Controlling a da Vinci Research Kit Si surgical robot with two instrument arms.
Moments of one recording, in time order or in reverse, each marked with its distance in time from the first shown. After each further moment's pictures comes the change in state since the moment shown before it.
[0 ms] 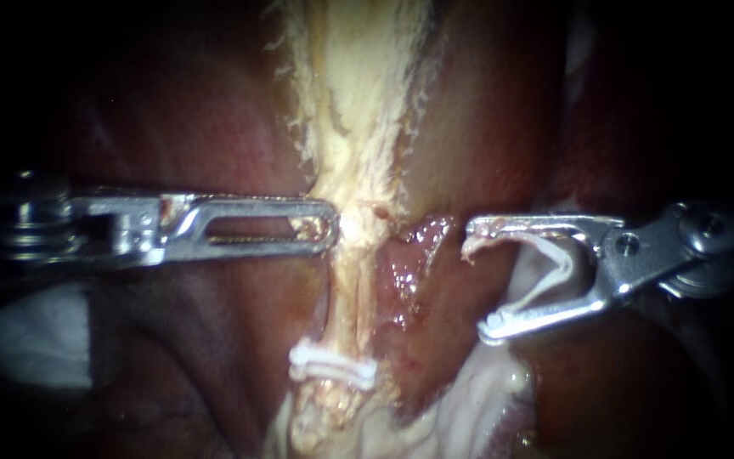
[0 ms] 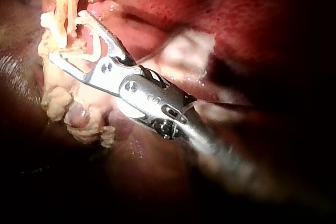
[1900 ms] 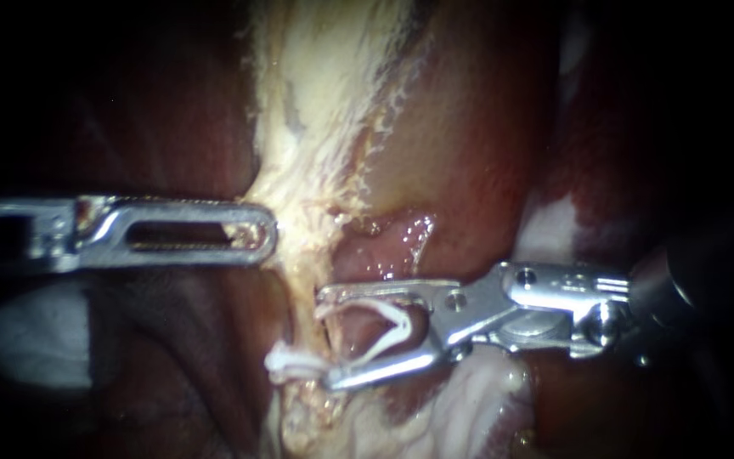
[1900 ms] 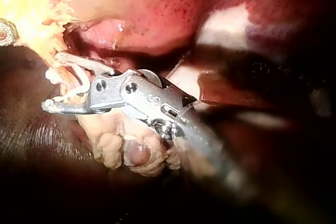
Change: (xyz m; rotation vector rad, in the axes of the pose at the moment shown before) right arm -0.007 0.001 0.015 0.081 -0.018 0.258; left arm -0.001 -0.002 -0.007 -0.015 -0.004 -0.012
